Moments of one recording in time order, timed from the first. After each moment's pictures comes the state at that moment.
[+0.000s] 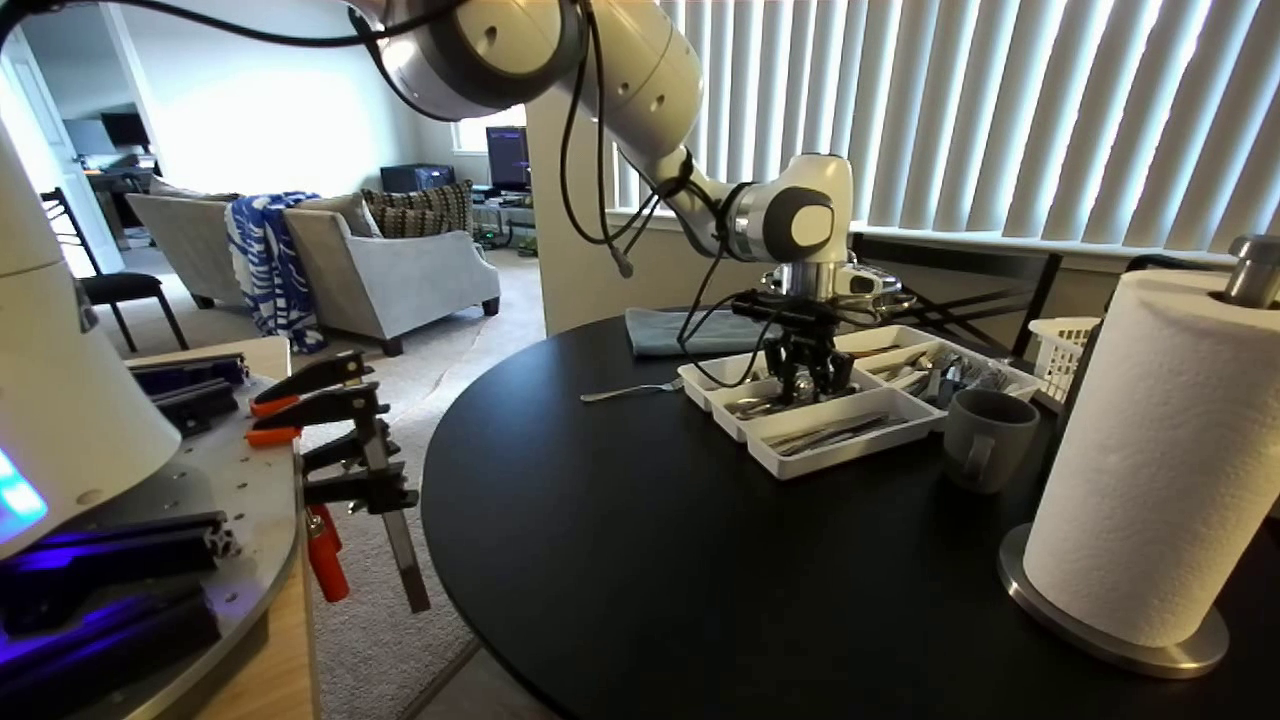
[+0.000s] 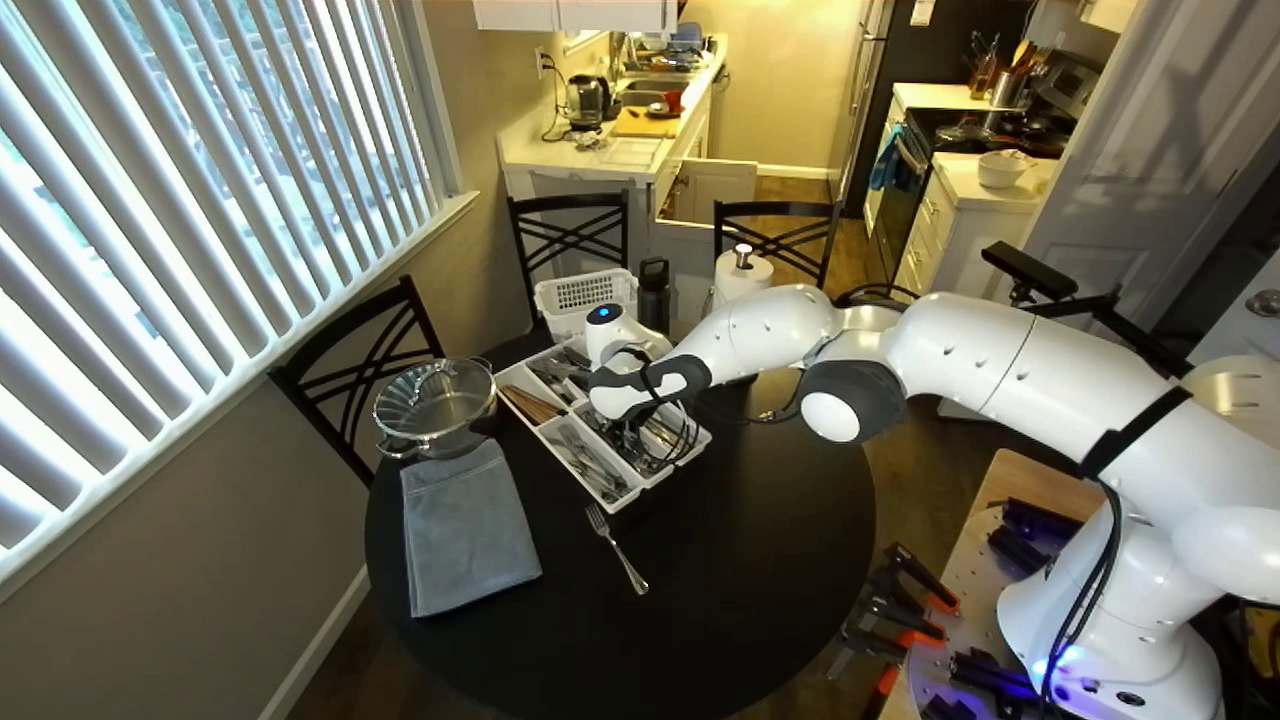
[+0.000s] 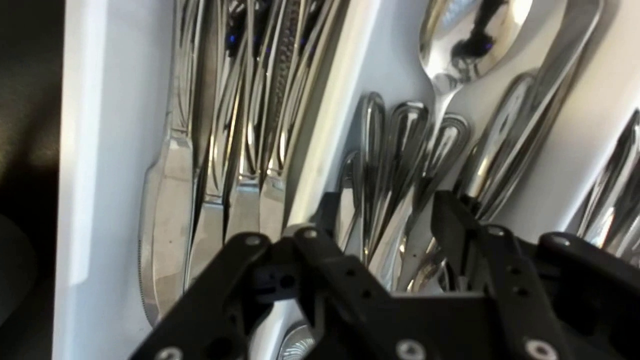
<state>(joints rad) 0.03 1.49 -0.05 -0.74 -0.05 2.21 -0.04</state>
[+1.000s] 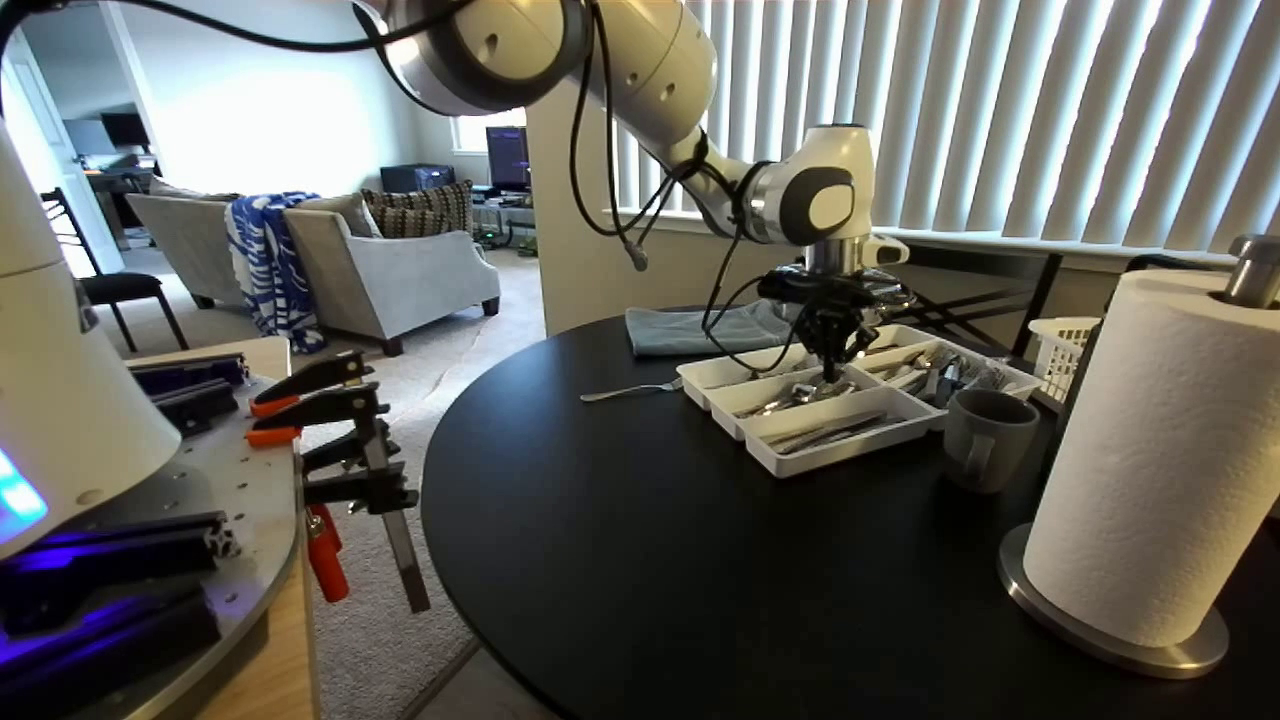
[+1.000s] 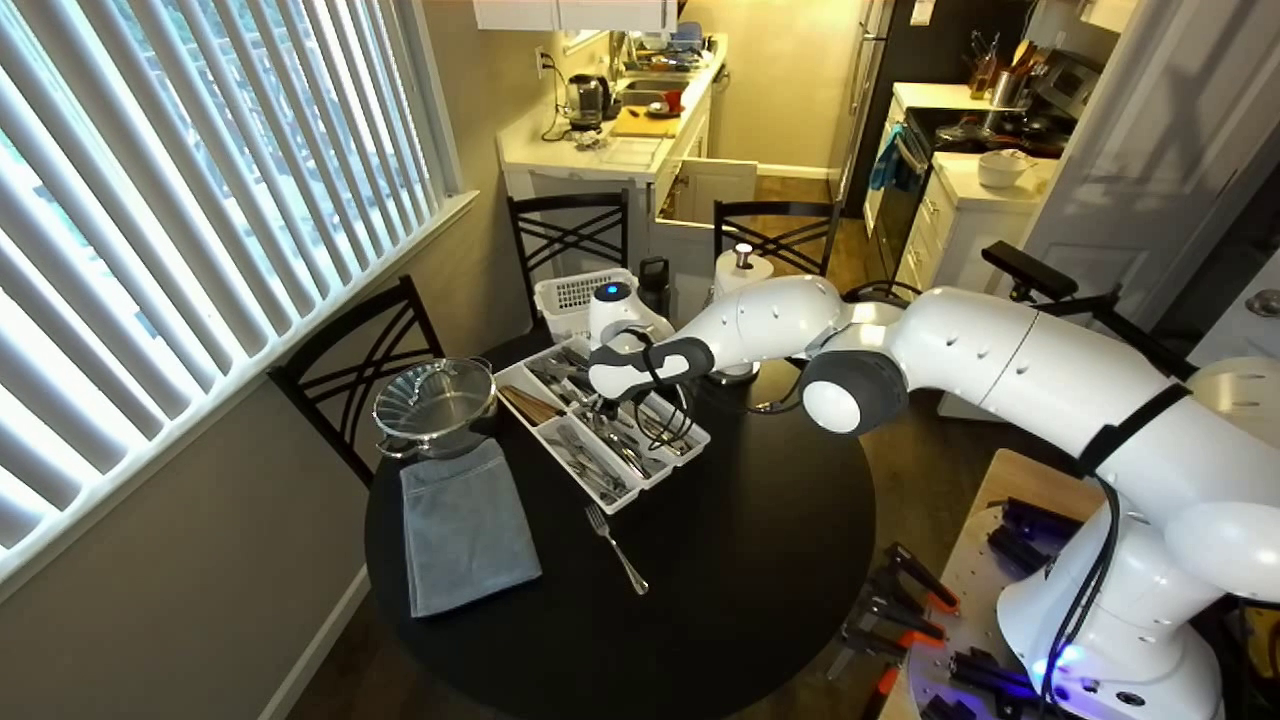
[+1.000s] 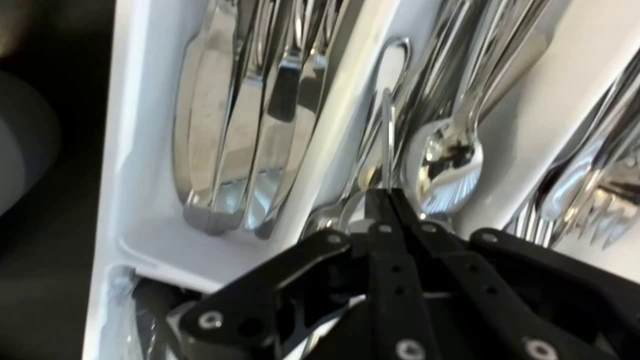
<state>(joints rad) -0.01 1.49 -0.01 -0.68 -0.05 2.30 -0.16</state>
